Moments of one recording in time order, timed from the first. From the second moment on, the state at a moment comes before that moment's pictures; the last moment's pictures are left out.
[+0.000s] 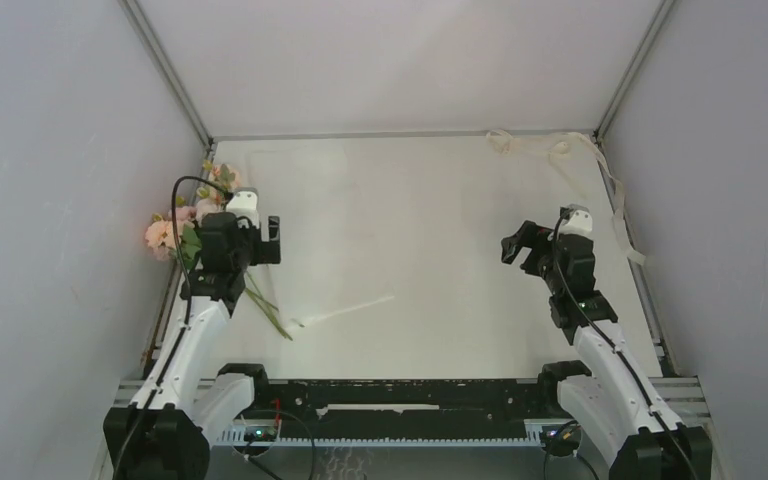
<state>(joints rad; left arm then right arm) -0.03 0.93 0.66 -0.23 -0.14 0.07 0.10 0.80 0.44 -0.08 0.01 0.40</state>
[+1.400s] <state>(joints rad) -0.72 1.20 0.58 -0.60 -0.40 0.66 0.40 0.88 0.48 0.02 -0.10 0.35</state>
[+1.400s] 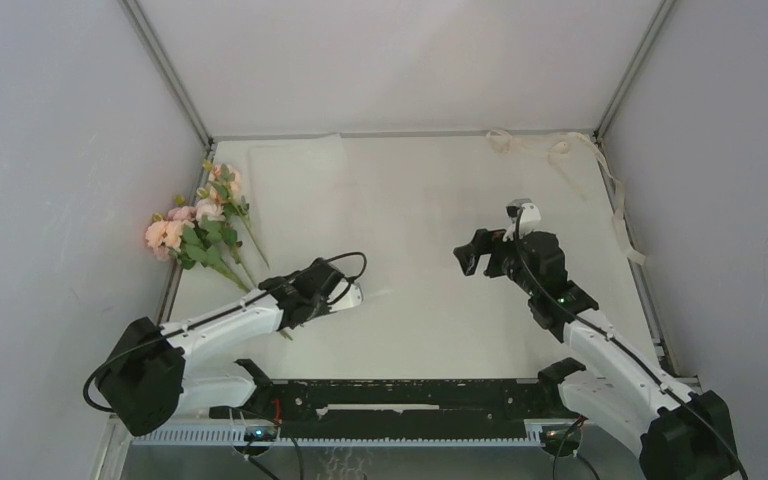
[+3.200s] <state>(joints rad) -0.12 0.98 0.99 -0.53 -0.03 0.10 0.75 2.03 1.12 0.34 -0.45 0.77</state>
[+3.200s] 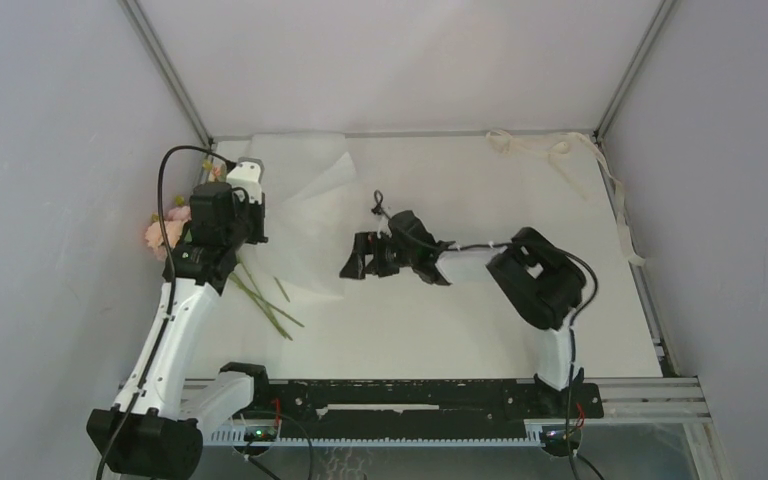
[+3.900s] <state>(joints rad) -0.10 1.00 0.98 -0.50 0.03 0.08 1.15 2.18 1.37 0.39 0.24 -0.26</state>
